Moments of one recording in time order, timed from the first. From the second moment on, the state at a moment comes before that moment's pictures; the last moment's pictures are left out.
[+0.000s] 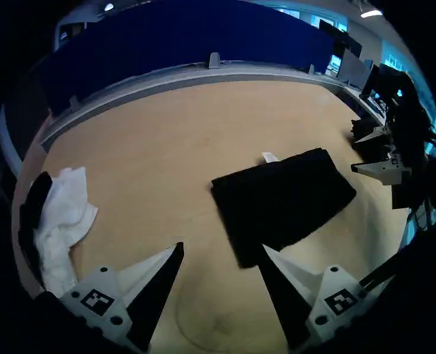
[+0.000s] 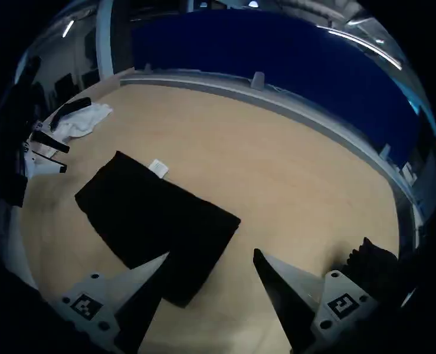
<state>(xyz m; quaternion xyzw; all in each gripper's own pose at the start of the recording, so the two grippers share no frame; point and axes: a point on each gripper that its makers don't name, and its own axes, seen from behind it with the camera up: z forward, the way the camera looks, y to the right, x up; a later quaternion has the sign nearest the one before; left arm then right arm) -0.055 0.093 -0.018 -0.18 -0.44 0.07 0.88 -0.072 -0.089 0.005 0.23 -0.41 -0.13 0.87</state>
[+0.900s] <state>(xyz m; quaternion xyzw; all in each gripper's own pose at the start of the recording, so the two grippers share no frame) -0.041 0.065 -0.106 -0.12 -0.46 0.02 0.88 -0.113 -0.110 -0.061 0.33 -0.45 -0.16 0.82</state>
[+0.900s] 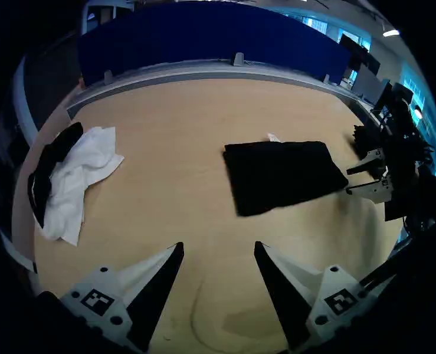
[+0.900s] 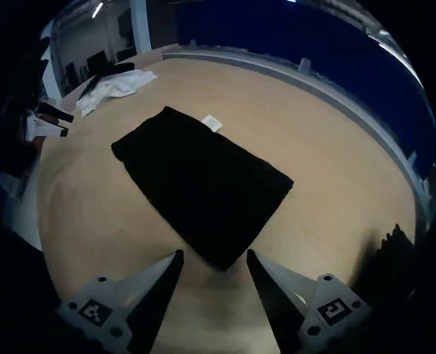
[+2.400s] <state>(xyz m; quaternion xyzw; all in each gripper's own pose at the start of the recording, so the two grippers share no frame) -0.034 0.055 -0.137 -0.11 -0.46 -0.01 0.88 -0.008 -0.167 -0.016 0.38 -0.37 -0.20 0.82</state>
